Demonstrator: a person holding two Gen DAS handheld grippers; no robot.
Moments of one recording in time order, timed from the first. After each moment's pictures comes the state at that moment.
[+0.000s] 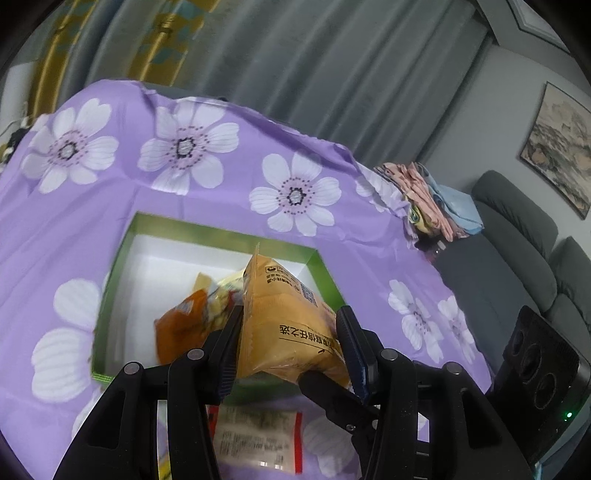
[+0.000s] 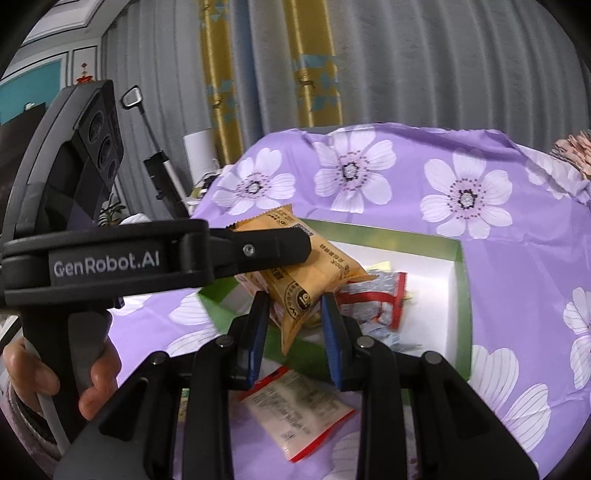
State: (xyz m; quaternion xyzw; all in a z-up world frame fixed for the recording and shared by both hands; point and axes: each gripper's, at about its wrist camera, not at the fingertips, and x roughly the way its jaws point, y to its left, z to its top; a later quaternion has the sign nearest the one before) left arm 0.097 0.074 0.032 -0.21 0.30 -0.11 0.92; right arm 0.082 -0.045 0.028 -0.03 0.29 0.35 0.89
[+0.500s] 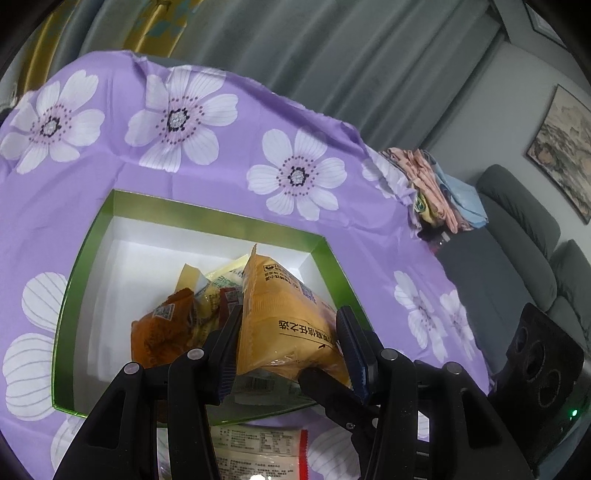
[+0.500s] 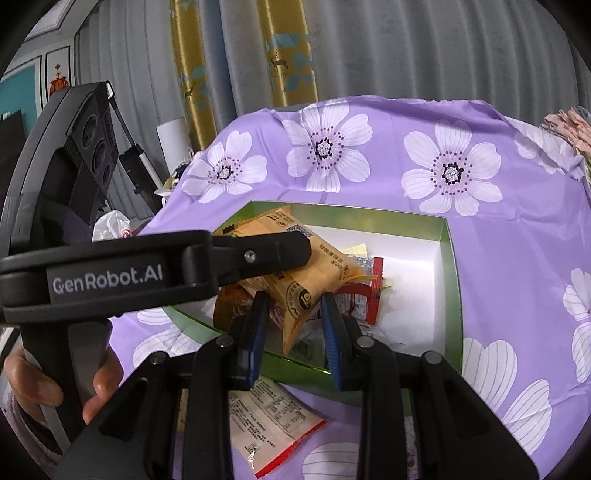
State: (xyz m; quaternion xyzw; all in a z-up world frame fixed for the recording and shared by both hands) left arm 0.134 0.077 0.004 -0.24 0.34 -0.13 0.90; right arm 0.110 -0.040 0.011 -0.04 0.33 0.32 0.89
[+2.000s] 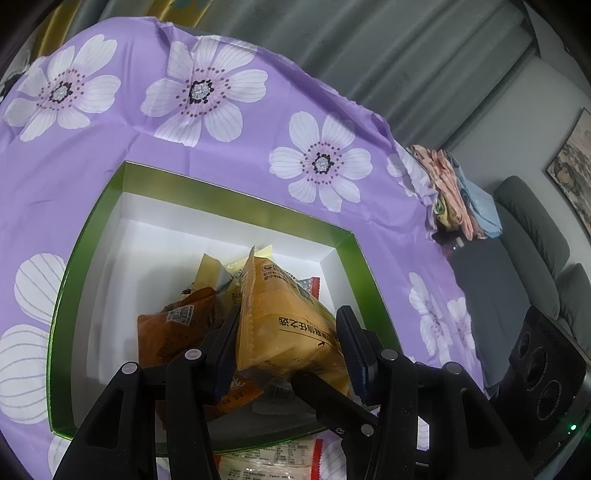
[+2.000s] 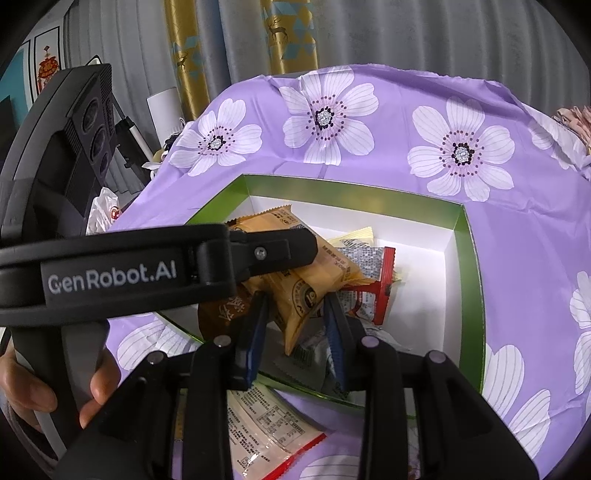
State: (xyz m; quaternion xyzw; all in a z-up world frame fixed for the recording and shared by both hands) left arm 0.159 0.093 -0.018 -0.27 0.38 -0.11 0.88; right arm 0.140 -0.019 -0.001 -0.06 0.38 0.31 0.87
